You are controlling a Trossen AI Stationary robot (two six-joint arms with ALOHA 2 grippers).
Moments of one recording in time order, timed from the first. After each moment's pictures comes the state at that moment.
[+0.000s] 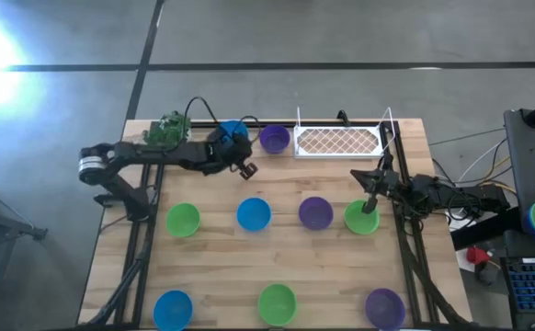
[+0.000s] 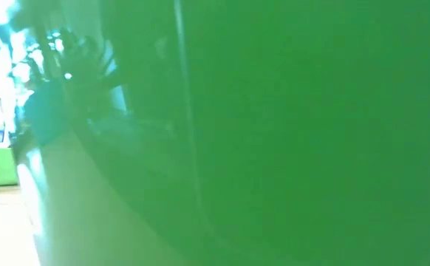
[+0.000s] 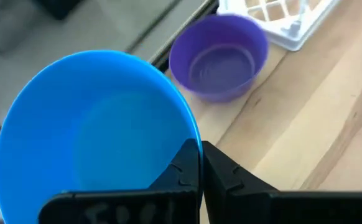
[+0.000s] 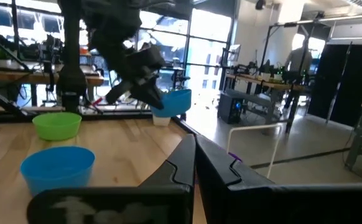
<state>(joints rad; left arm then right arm) 0.24 1.51 1.05 -0.38 -0.59 -0.15 0.06 0.01 0.01 0.12 0.47 -0.15</state>
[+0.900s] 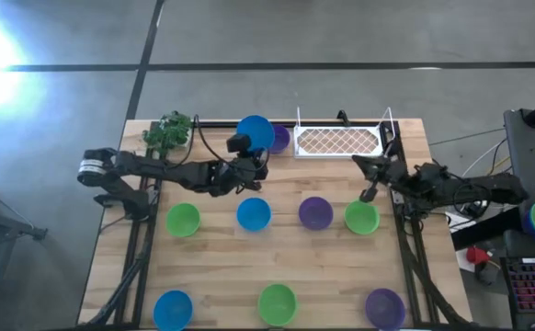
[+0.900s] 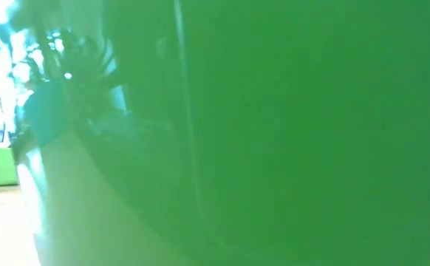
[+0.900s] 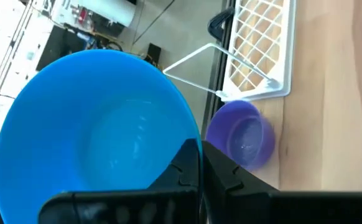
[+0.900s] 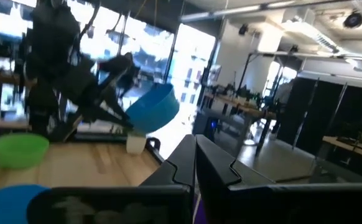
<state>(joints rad) 0.03 1.52 1.05 -0.03 -0.84 0.64 0.06 0.41 0.28 0.29 0.53 -0.32</state>
